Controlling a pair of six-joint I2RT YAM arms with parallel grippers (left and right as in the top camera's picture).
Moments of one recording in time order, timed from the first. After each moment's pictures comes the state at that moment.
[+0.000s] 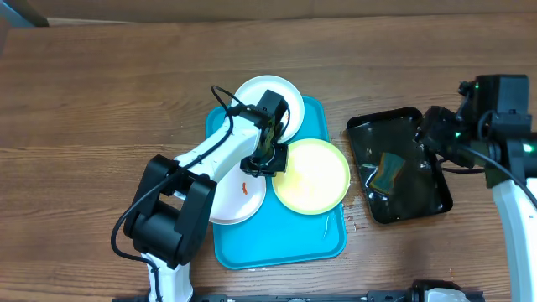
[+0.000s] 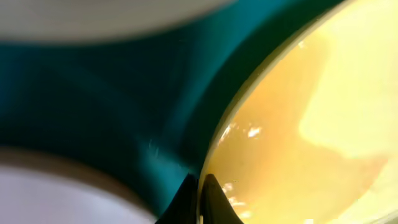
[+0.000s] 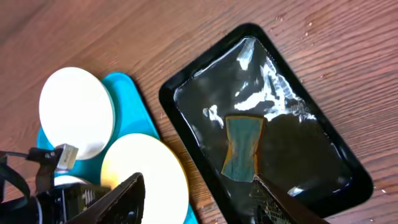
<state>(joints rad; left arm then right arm) -0.50 1.99 1.36 -0.91 0.20 -0.38 -0.05 1.26 1.33 -1.11 -0.15 0.44</state>
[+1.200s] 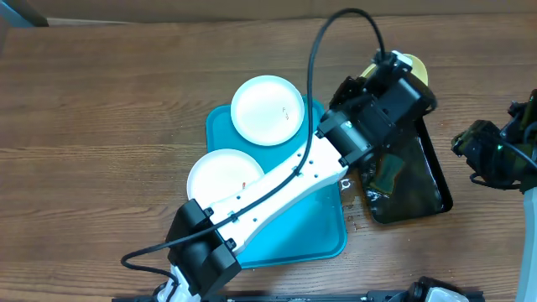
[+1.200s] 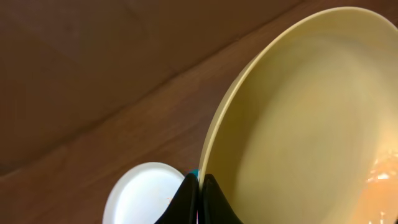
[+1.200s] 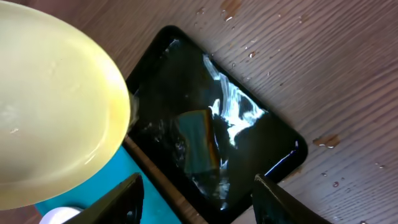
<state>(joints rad) -0.97 2.02 1.99 -0.72 -0.72 -0.12 -0.31 1.24 1.33 -1.23 -0.19 0.43</state>
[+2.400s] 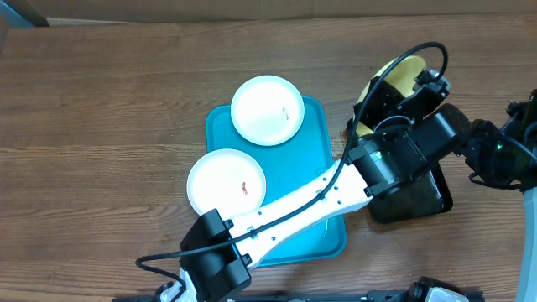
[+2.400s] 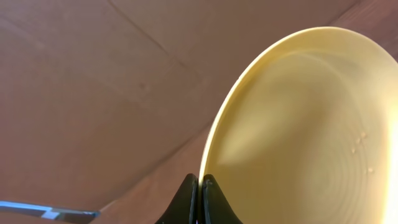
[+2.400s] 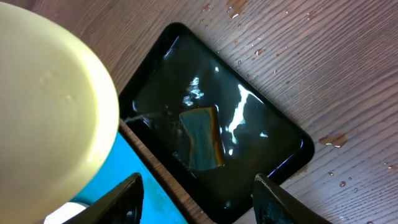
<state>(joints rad) -1.09 2.05 1.99 -0.56 -1.06 0.20 -0.31 1.24 1.33 -1.23 -0.21 0.43</state>
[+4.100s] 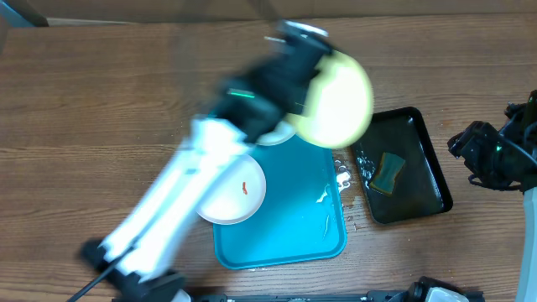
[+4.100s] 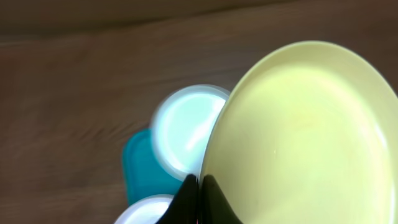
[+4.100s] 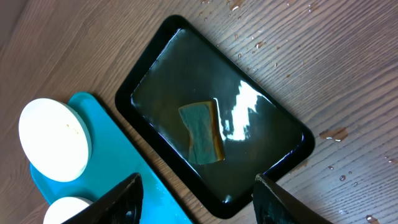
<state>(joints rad) -0.62 1.72 1.99 -1.16 -0.33 -0.35 -0.31 1.24 1.33 -1.25 -0.22 0.43</state>
